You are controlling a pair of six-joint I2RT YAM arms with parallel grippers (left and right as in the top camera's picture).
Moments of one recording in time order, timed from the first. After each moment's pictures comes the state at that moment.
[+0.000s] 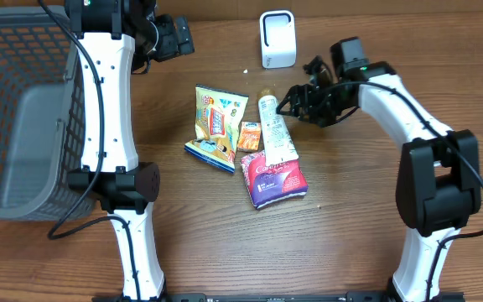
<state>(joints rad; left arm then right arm) -0.06 2.30 2.83 -1.69 0.10 -0.34 0.24 2.10 1.59 -0.73 -0.69 0.27</state>
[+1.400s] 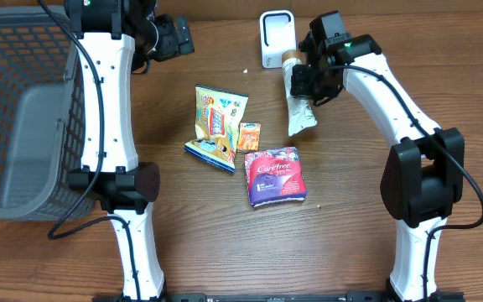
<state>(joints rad) -0.06 2.30 2.83 -1.69 0.10 -0.34 0.29 2.19 1.92 -0.95 -0.27 0.27</state>
